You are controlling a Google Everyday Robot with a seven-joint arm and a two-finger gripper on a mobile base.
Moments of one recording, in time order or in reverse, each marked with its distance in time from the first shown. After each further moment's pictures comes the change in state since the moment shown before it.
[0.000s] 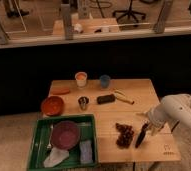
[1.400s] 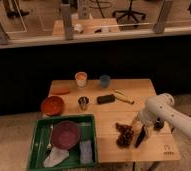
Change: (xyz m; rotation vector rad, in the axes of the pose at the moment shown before) arm 0.008 -0.005 0.063 -0.115 0.024 -0.040
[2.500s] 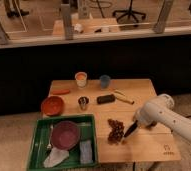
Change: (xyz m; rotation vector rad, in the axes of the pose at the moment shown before) arm -0.027 -0.028 -0.052 0.153 0.113 -0.072
